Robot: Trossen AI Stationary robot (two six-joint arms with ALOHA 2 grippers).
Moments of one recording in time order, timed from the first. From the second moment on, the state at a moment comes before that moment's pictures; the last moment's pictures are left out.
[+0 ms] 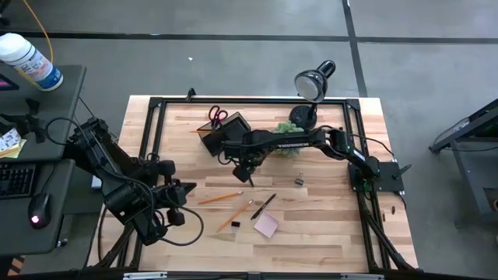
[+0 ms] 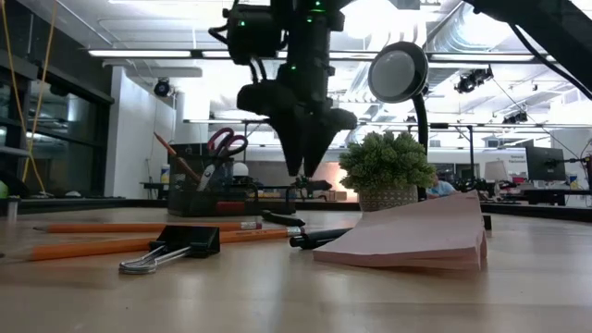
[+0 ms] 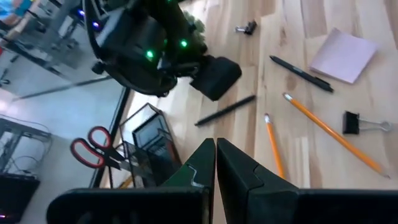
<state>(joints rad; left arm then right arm) -0.77 1.41 1.38 -1.39 -0.97 -0.75 -0.05 2.28 2.03 -1.21 0.07 0.65</state>
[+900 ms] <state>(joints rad) -0.77 1.41 1.38 -1.38 -1.06 -0.75 -0.11 2.38 2.03 -0.96 0.04 0.82</state>
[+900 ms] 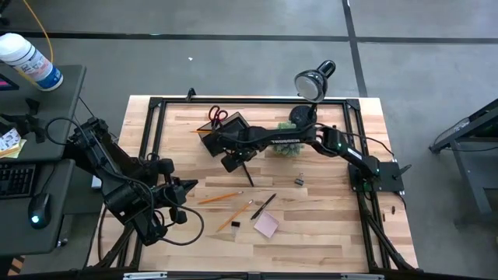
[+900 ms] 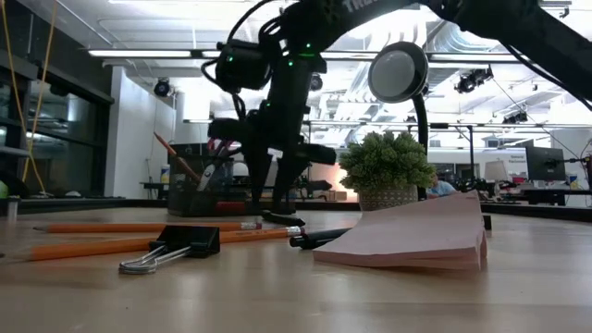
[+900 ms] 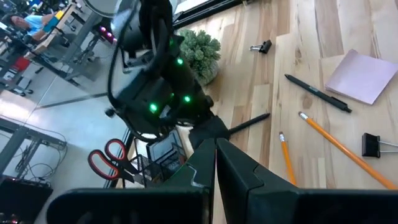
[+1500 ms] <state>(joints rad) -0.77 1.41 1.38 -1.38 -1.07 -0.75 -0.11 2.42 2.03 -0.96 0.01 0.81</state>
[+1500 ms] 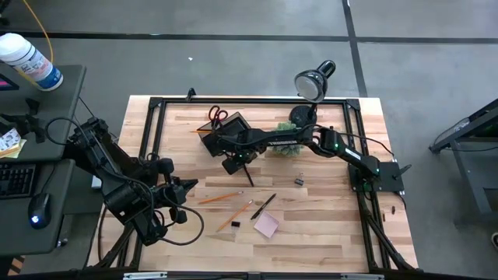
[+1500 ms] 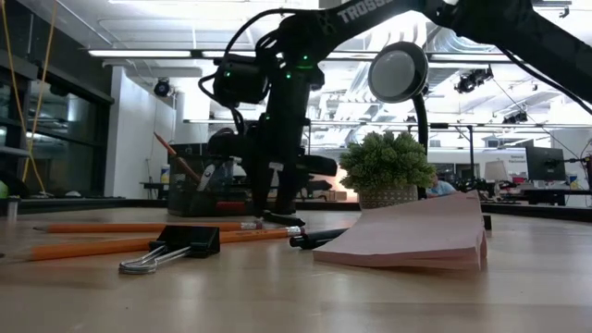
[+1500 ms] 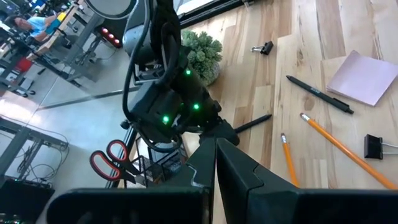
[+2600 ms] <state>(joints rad) -0.77 1.41 1.38 -1.39 -1.06 -0.75 -0.11 2.43 2.18 -0.98 -0.06 0.70</state>
